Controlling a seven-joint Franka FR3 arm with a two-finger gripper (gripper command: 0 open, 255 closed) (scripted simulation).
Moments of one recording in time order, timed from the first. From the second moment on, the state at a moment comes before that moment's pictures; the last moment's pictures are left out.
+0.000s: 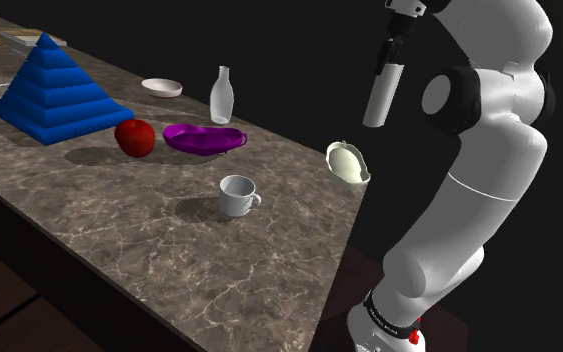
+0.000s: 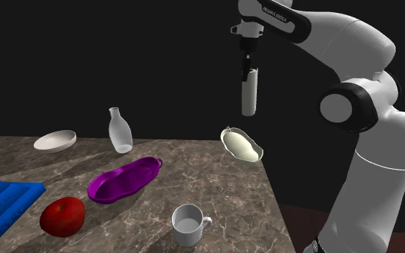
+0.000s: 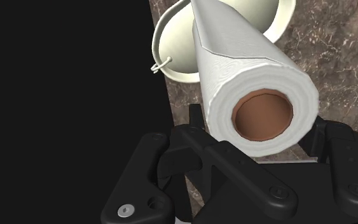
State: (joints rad) arm -0.45 0.12 -0.41 -1.08 0.04 1.25 -0.89
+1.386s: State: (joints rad) arm -0.40 -0.07 -0.38 -1.61 -0.04 1.60 -0.84
